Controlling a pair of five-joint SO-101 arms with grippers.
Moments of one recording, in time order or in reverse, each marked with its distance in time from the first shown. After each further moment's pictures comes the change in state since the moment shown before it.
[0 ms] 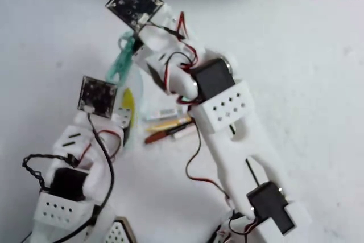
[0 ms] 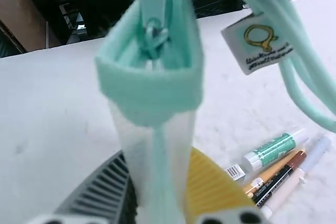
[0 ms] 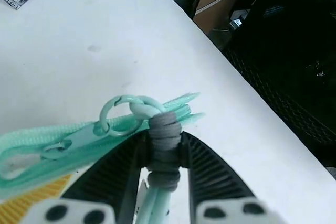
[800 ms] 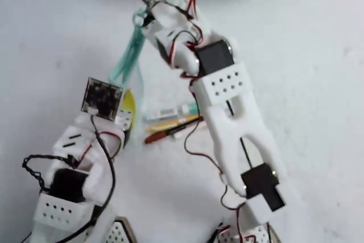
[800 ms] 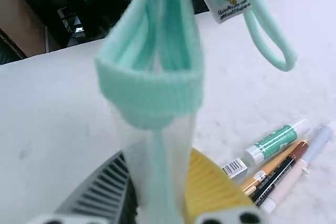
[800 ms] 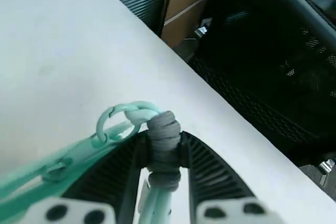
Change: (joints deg) left arm 0.5 -0.4 0.0 1.8 -2.5; right arm 6.5 9.6 -5.7 -9.7 -1.3
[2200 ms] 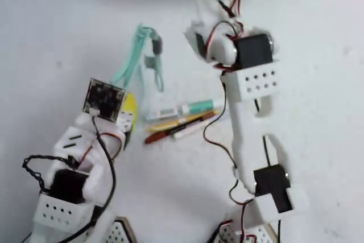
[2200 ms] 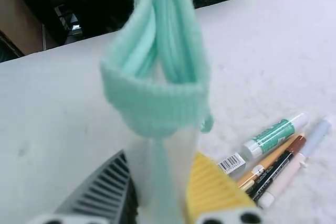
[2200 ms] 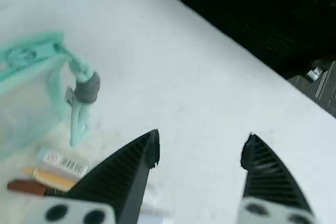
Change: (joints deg) left arm 0.4 -0.1 -0.1 0.8 -0.4; right arm 9.9 -2.6 -5.5 24.7 3.3
